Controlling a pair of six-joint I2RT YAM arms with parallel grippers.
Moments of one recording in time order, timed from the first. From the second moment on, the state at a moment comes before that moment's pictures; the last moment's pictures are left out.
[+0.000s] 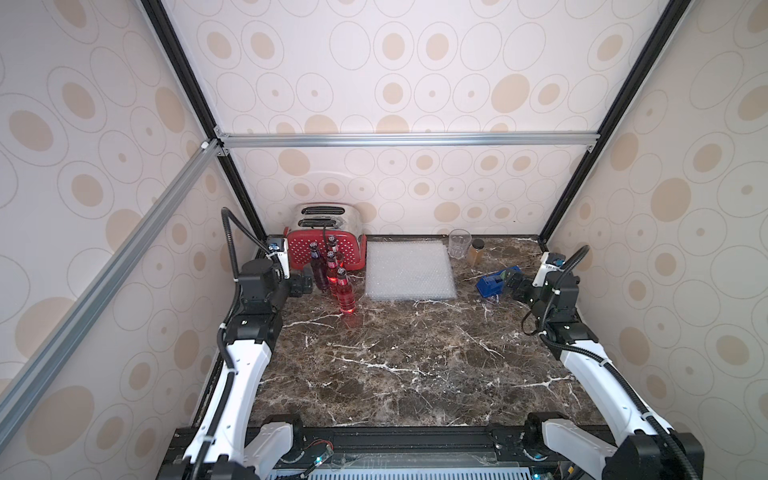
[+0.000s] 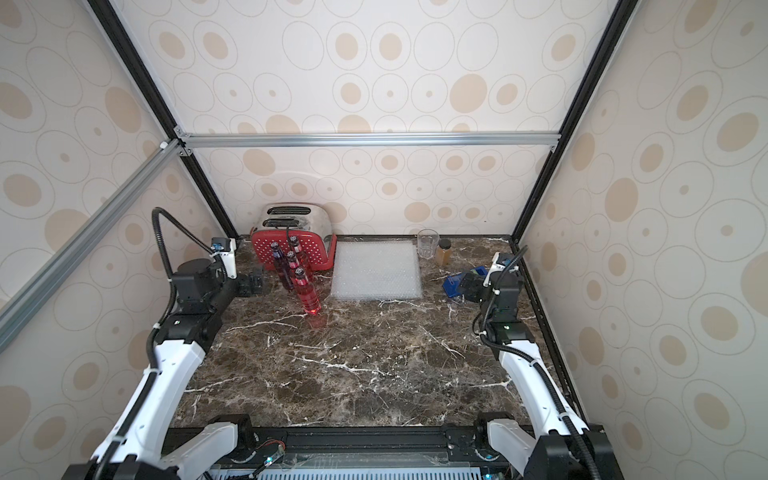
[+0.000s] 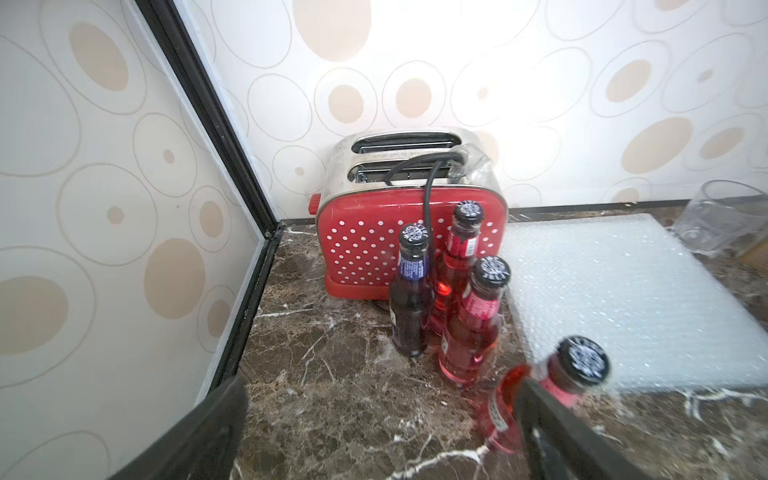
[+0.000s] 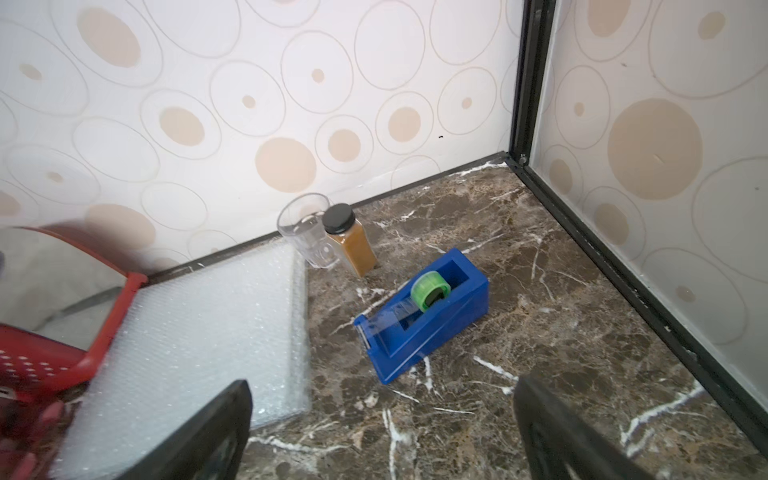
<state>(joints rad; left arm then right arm) 0.03 0.96 0.94 -0.34 0.03 0.09 0.03 1.05 0.80 -0.12 0.08 0.35</state>
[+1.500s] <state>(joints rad) -0.02 0.91 0.63 -0.39 0.40 0.21 0.31 2.44 2.22 -1.07 -0.04 0.38</state>
